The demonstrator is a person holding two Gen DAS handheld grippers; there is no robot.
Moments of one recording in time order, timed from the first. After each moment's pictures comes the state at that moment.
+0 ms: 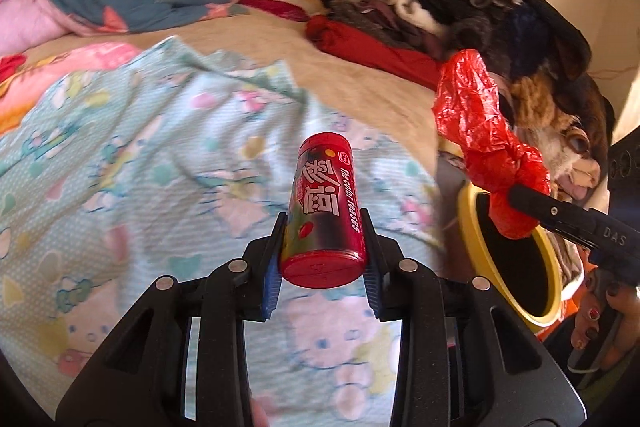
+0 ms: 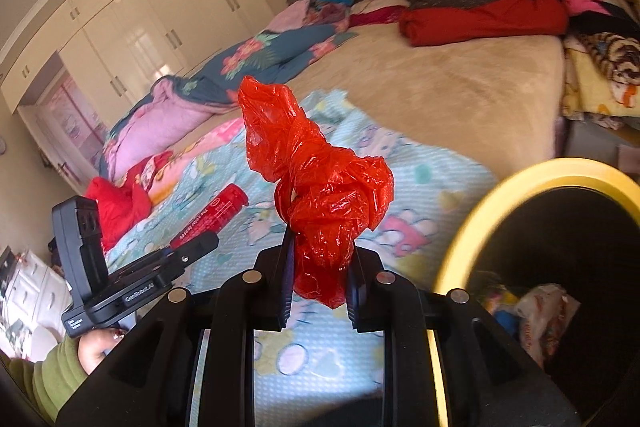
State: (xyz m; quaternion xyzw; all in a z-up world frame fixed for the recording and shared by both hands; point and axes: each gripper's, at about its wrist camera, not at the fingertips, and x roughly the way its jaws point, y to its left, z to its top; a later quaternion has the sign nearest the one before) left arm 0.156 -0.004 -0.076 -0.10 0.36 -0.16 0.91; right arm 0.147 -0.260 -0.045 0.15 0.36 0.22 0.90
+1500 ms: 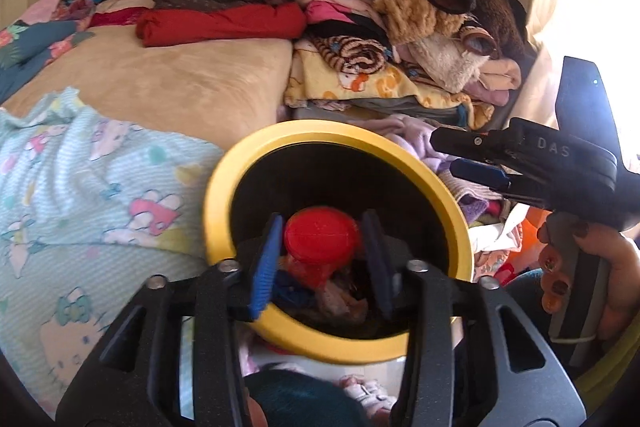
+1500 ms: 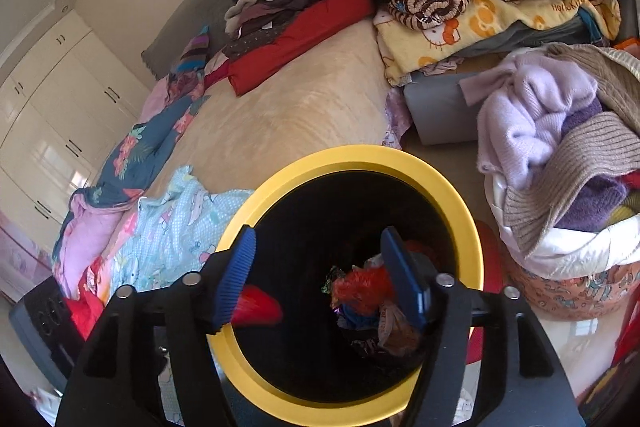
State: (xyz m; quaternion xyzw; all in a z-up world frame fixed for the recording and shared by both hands) left arm 0.126 -0.233 -0.075 0.02 0.37 -0.34 0.87; right arm 0.082 -0.466 -0.066 0.29 0.36 0.00 0.89
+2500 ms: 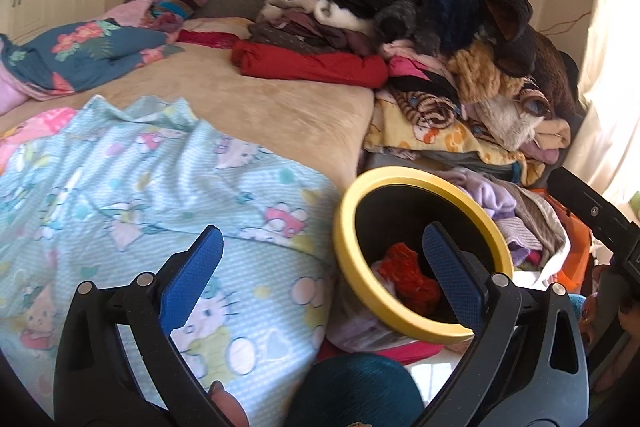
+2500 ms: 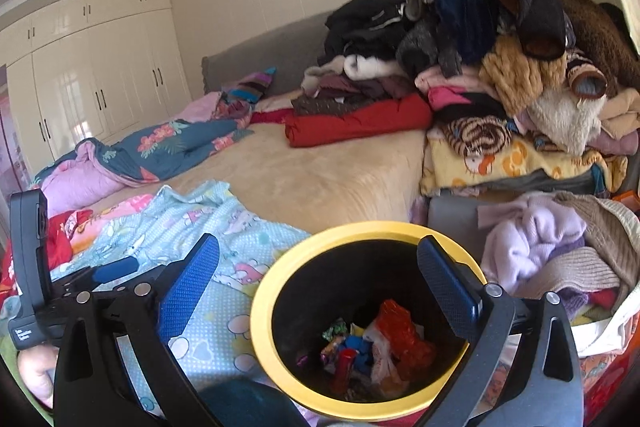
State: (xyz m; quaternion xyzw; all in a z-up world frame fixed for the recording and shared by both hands) left arm 0.103 -0.125 -0.036 -0.03 0.31 -0.21 0.93; right arm 0.020 -0.364 -0.008 0.09 0.20 0.02 0.97
